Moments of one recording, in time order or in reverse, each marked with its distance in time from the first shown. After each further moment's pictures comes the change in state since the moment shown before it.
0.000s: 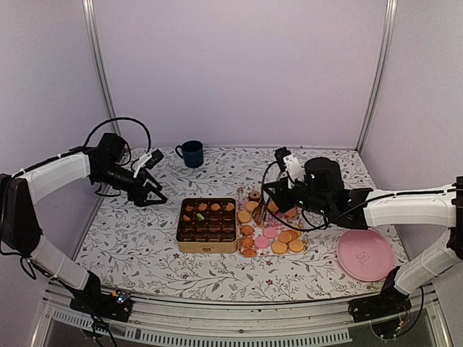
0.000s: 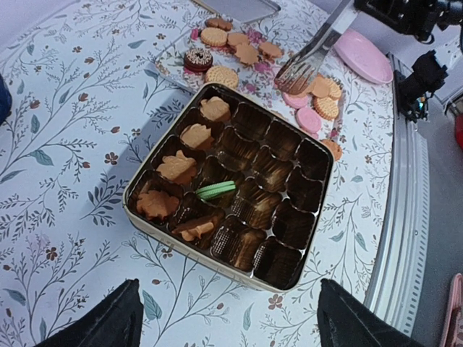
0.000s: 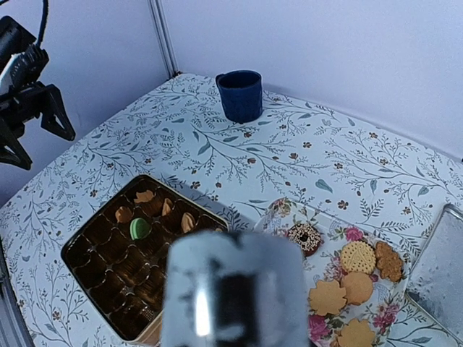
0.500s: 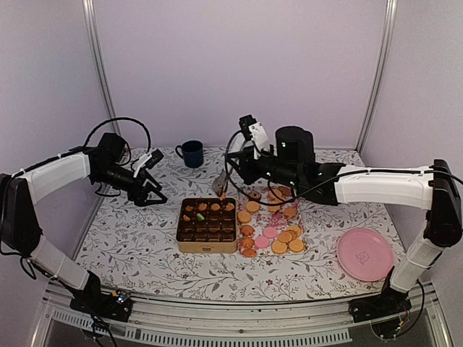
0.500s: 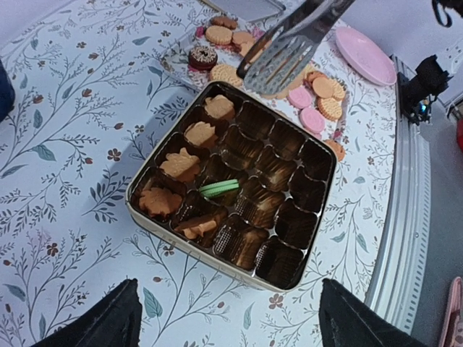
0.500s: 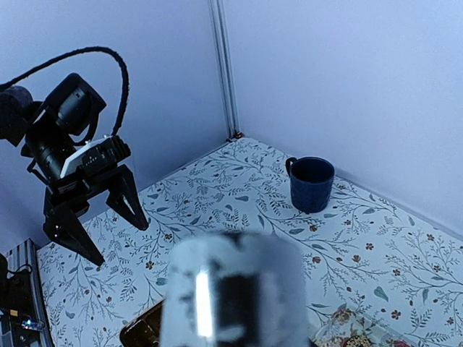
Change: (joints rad) left arm 0.000 0.000 0.000 0.003 -0.010 -0.018; right arm 0.059 0.217 0.396 0.025 -0.101 -0.065
